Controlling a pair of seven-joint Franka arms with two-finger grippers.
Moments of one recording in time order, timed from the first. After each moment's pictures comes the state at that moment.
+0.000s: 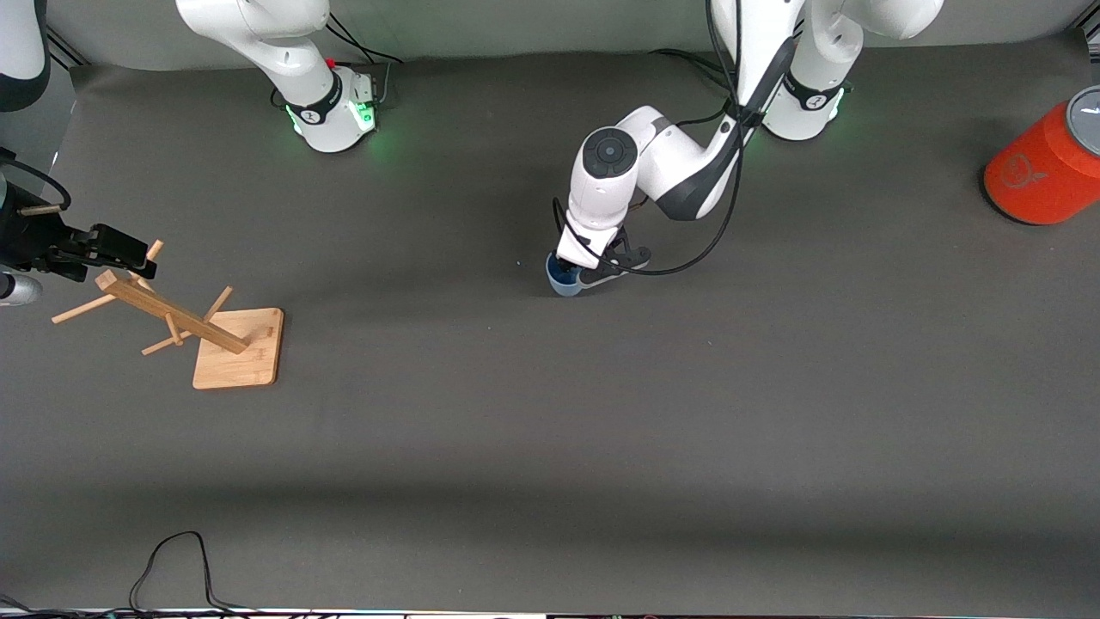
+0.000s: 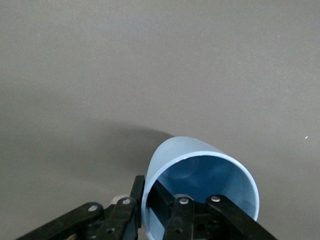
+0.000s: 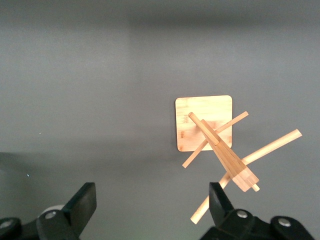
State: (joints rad) left arm -0.77 0.41 -0.08 -1.98 -0.08 2.44 -1.20; right arm 0.00 0.03 -0.05 -1.61 0.02 1.61 -0.04
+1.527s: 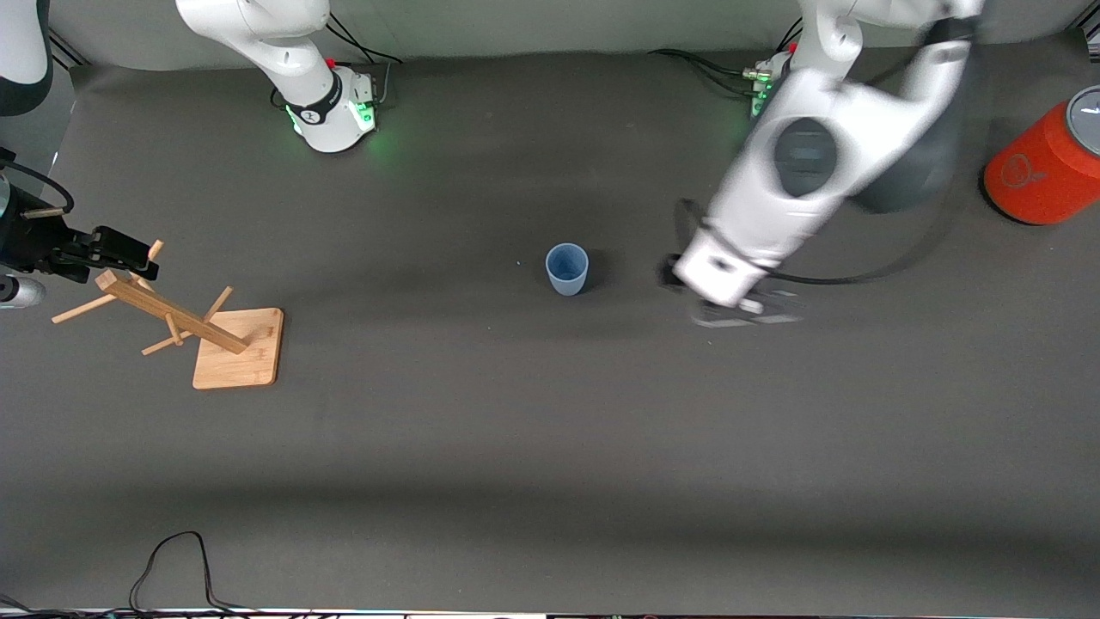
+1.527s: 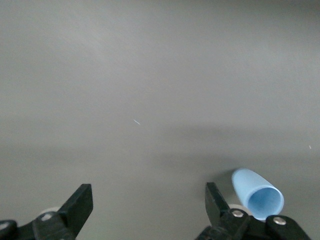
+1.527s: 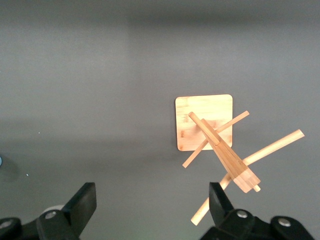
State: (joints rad) left arm -0.34 0.20 -0.04 -1.63 -0.05 1.80 -0.45; right arm 0.00 0.03 -0.05 -1.61 0.02 1.61 -0.04
